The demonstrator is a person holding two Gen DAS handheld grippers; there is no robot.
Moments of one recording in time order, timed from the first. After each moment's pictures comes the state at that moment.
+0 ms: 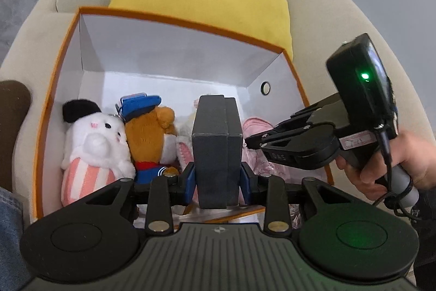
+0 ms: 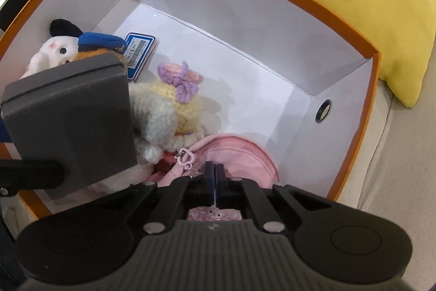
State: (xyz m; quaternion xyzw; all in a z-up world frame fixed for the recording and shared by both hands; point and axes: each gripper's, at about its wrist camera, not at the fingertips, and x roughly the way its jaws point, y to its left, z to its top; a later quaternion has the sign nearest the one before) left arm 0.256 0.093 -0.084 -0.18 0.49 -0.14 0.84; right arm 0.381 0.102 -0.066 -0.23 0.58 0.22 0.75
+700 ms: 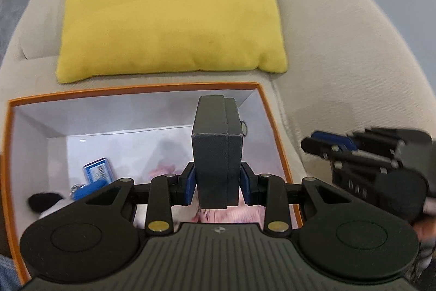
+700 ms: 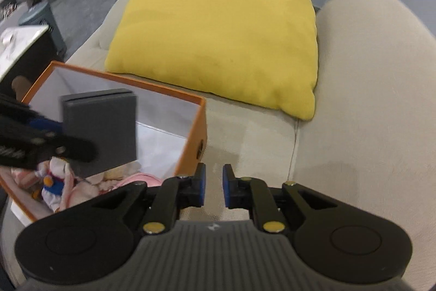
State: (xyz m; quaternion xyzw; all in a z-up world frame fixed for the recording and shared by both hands) left arm 0.373 0.020 -0.058 -0.11 0.55 -0.13 0.82; right arm 0.391 -0.014 0.014 -0.14 0.45 0.19 0.86
